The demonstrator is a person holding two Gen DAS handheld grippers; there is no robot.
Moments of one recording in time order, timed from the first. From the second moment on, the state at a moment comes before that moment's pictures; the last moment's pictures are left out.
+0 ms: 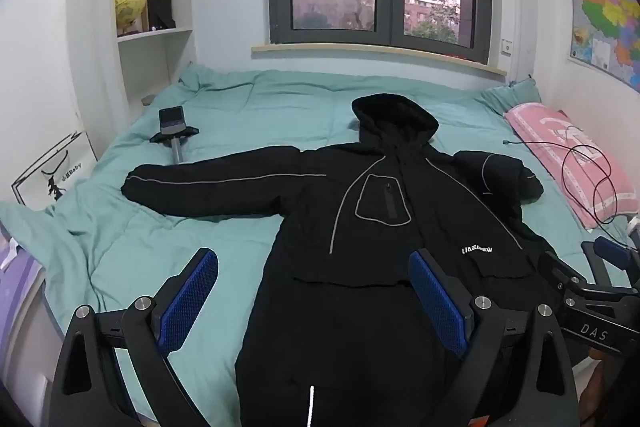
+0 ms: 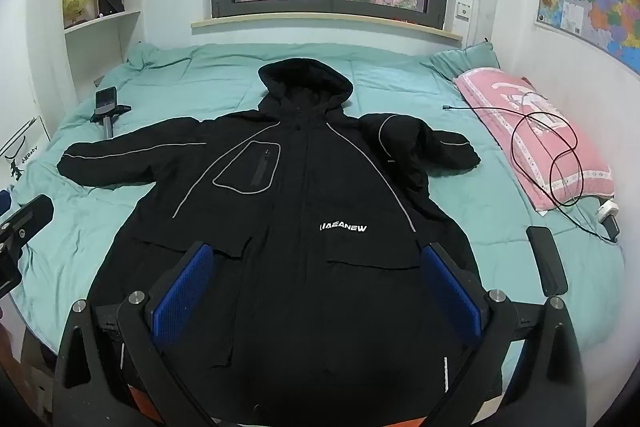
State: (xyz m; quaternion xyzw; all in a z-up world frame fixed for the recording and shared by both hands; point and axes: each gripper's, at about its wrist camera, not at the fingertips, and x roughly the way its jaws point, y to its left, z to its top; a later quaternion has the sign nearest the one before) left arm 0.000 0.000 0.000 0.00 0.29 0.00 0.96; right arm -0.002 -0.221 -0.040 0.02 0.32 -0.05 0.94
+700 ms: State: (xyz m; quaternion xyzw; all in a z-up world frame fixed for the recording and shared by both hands) left arm 0.019 0.006 -0.017 0.01 0.30 0.01 0.95; right arm 0.016 -0.221 -0.055 0.03 0.34 -0.06 0.94
